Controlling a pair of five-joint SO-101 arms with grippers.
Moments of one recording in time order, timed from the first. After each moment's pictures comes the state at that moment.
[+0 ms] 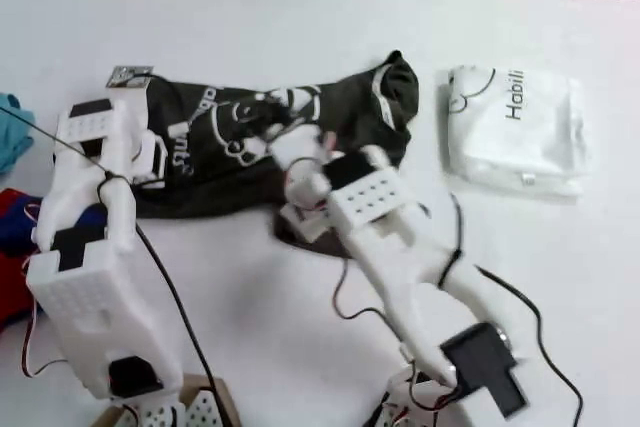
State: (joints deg) left arm -21.1 26.7 2.9 66.9 -10.7; right arm -30.4 -8.4 26.4 65.5 18.6
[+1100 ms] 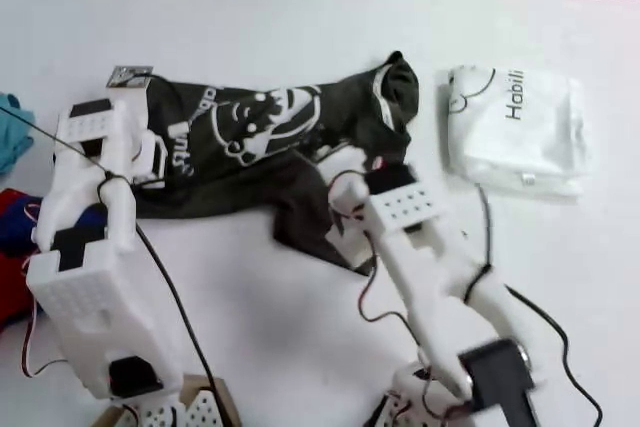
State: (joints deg) left arm -21.1 26.7 2.9 66.9 -10.7; right arm -23.1 -15.9 36.0 71.9 21.9
